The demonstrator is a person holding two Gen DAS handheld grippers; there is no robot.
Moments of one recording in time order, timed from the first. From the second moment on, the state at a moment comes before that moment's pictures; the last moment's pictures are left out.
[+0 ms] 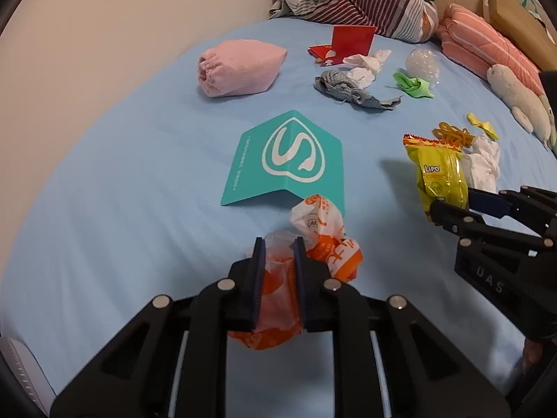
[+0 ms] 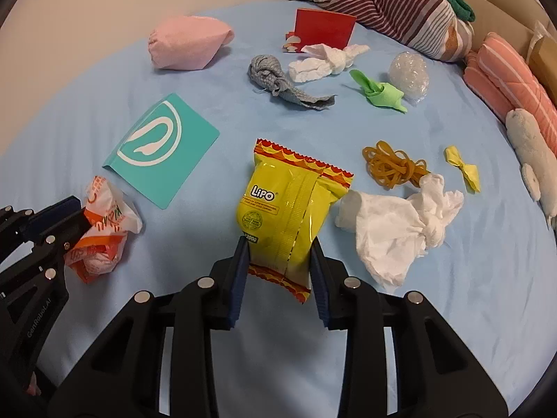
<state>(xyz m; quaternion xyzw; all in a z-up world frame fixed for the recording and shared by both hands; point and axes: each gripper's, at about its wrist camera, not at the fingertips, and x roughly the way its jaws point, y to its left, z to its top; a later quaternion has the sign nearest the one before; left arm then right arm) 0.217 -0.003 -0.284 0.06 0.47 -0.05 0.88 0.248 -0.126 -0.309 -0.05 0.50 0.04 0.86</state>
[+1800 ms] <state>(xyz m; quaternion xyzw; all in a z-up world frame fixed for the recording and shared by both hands) 0.061 0.121 -0.085 0.04 0.34 0.09 0.94 0.124 -0.011 -0.121 -0.12 0.34 0.21 0.91</state>
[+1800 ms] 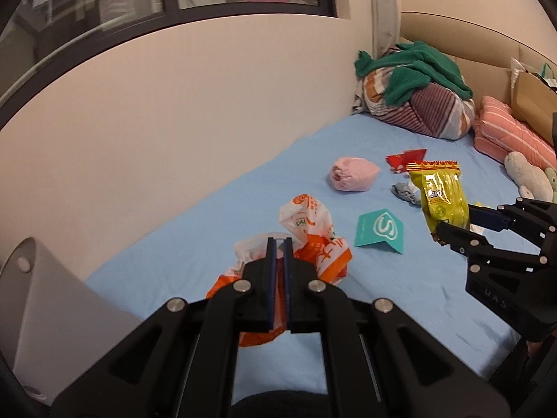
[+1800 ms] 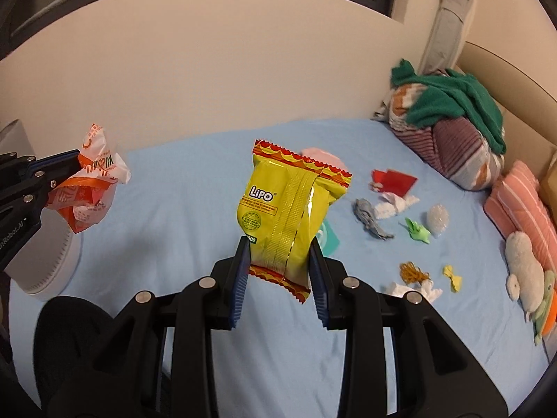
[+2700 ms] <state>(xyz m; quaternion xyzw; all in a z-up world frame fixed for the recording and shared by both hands) -0.119 0.327 0.029 -0.03 0.30 0.38 0.87 0.006 0.280 0.002 -0.25 0.23 0.56 0.76</state>
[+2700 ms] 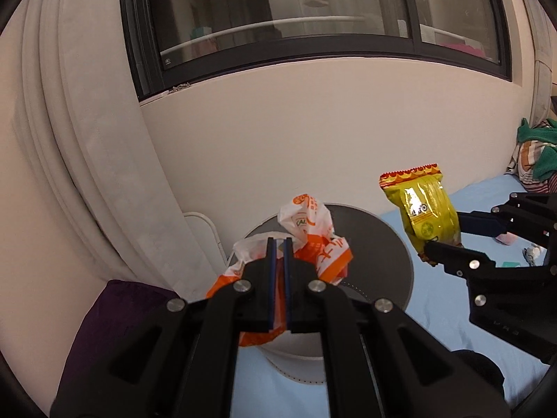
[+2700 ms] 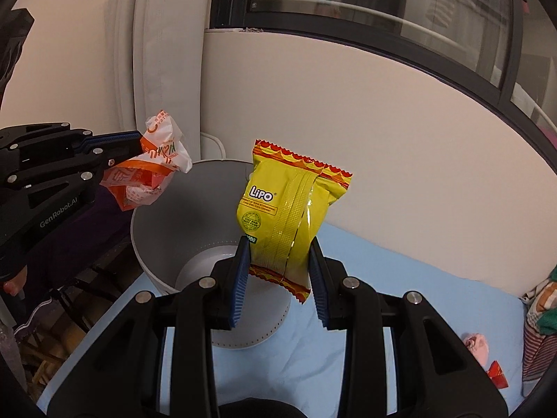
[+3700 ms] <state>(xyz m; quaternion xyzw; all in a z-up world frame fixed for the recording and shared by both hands) -0.090 0.327 0.015 0.00 0.31 0.37 0.88 0.012 0.271 -0.010 -0.26 0.24 0.54 0.76</state>
